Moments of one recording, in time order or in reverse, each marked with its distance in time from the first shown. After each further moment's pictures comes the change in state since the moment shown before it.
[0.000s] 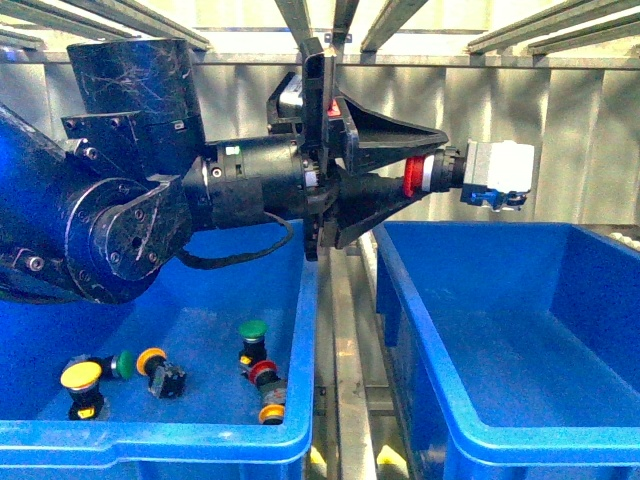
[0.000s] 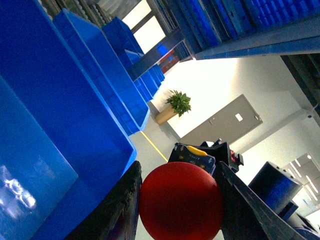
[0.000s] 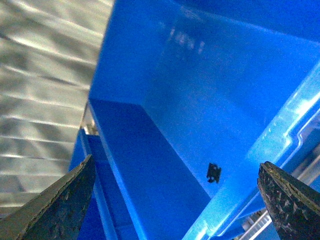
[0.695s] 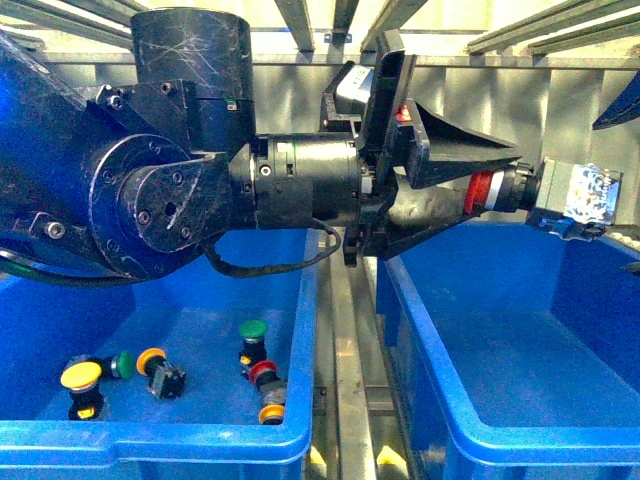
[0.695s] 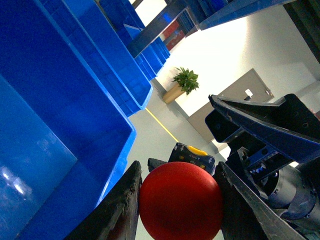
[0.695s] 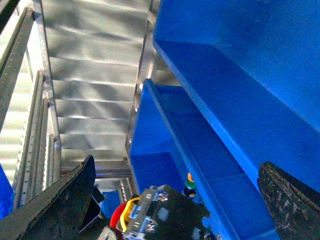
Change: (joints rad) left arm -0.080 -0.046 0.000 -0.224 -0.002 0.212; right arm 0.319 0.128 0.168 0.083 0.092 0.201
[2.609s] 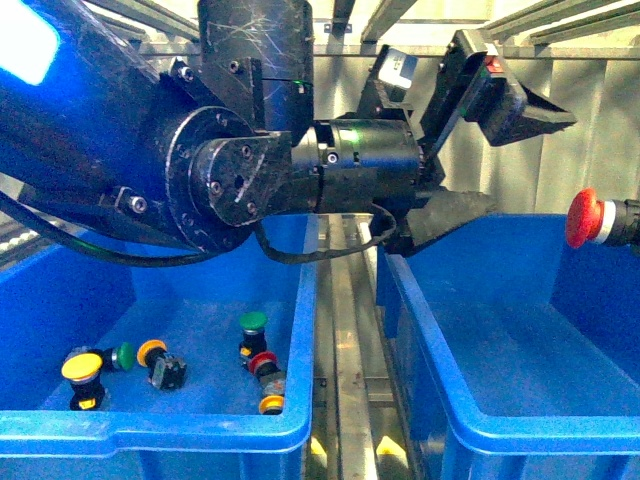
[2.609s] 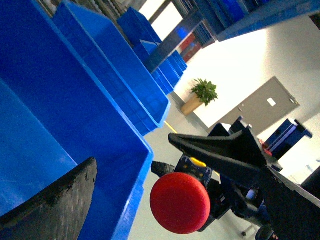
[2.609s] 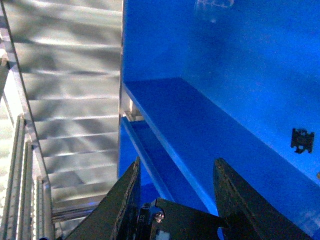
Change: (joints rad) left arm -0.057 0.051 0.105 -0.093 -0.196 0.106; right arm -0.168 0.081 -0.018 0.023 -0.054 0.060
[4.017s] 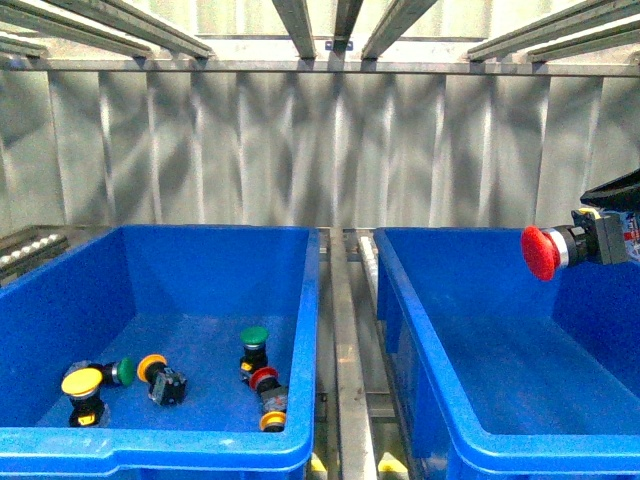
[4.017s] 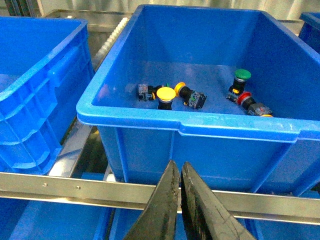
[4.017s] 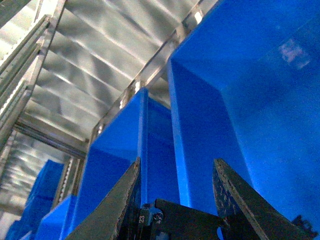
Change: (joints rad) left arm 0.498 -1.602 -1.510 -0.282 -0.877 0.734; right arm -0.017 0.136 -0.026 0.394 -0.155 -0.586
